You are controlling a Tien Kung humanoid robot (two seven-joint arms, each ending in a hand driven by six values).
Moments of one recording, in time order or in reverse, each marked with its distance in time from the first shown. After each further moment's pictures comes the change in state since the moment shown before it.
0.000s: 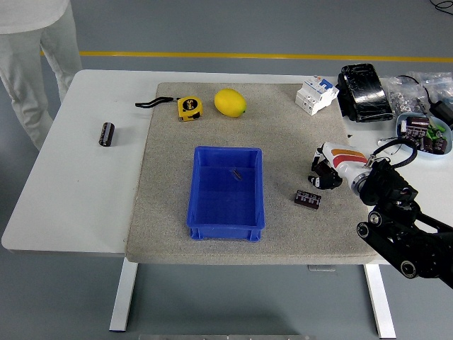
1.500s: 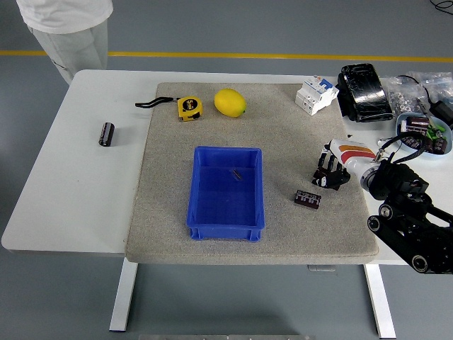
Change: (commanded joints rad) left arm -0.004 0.003 -0.012 0.004 0.012 0.008 -0.003; right arm 0.009 -0.036 0.019 0.018 0.014 0.061 0.004
